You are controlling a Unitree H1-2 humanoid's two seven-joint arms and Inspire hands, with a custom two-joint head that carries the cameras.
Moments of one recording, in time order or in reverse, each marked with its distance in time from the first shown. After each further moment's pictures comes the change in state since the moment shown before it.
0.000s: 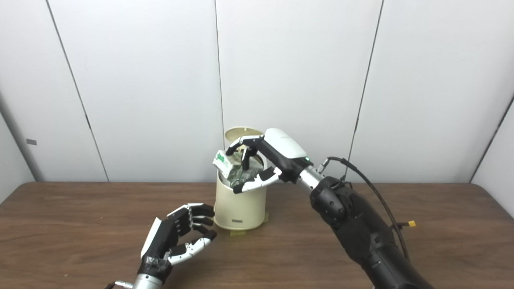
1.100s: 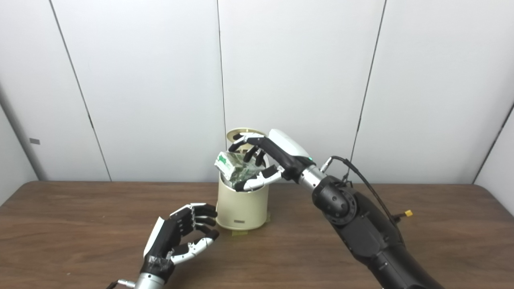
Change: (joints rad) left arm -0.001 0.000 -0.002 0.001 -0.002 0.000 -0.002; right arm -0.003 -0.014 0.041 -0.071 0.206 0.185 0.120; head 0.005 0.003
